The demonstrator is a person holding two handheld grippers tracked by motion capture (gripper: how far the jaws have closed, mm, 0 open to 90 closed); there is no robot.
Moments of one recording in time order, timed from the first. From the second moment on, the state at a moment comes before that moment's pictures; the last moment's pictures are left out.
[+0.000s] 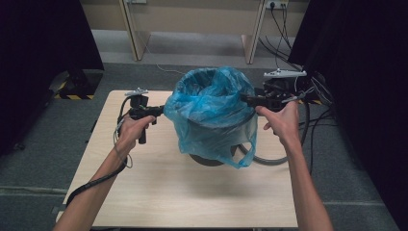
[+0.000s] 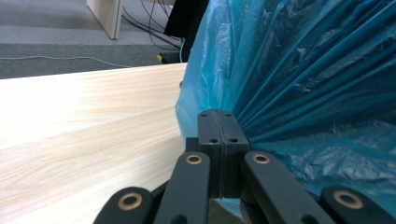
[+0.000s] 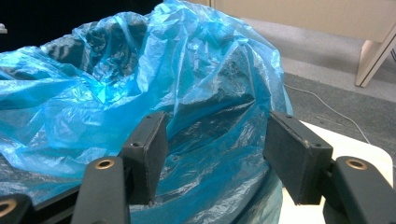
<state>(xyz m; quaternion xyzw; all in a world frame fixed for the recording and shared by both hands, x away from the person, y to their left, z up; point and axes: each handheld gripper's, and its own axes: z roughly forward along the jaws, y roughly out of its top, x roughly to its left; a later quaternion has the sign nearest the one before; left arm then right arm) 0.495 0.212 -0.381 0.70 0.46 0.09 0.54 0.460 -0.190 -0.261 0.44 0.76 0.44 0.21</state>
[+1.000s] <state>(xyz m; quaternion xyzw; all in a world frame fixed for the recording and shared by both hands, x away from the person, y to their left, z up) 0.374 0.262 -0.486 0.75 0.44 0.20 0.45 0.533 -0.091 -0.260 0.44 0.78 0.39 0.21</state>
